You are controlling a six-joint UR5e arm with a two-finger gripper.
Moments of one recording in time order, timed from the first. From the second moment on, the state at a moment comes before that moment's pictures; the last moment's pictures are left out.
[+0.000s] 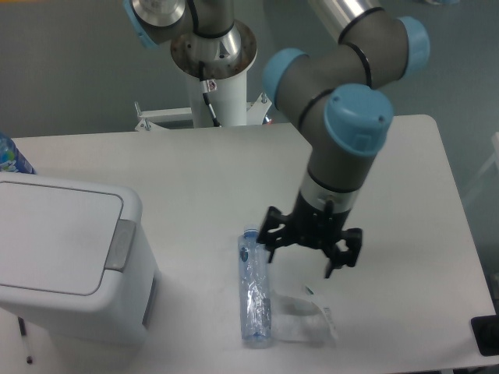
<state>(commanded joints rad) 2.43 -1.97 -1.26 -1.22 1.16 0.58</state>
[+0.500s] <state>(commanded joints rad) 2.39 -1.94 -1.25 -1.22 1.00 0.53</state>
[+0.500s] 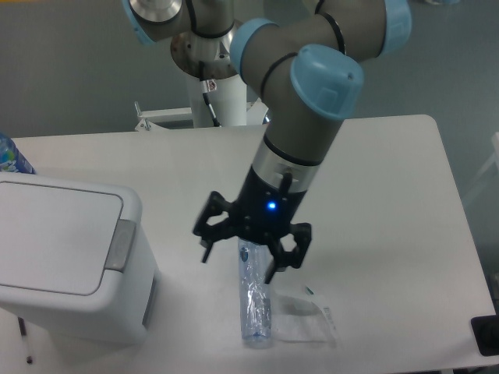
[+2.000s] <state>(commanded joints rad) 2.30 -1.88 -1.33 -1.19 1.01 0.39</state>
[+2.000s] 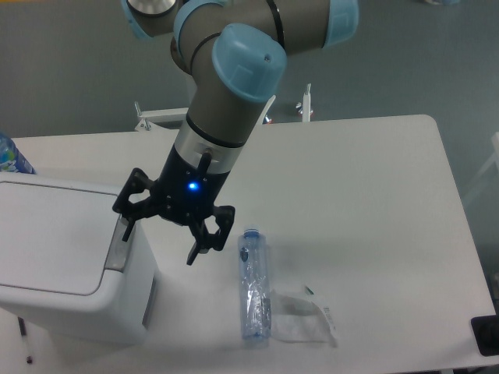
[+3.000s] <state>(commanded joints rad) 2.30 -1.90 -1.34 -1.17 1.02 0.39</state>
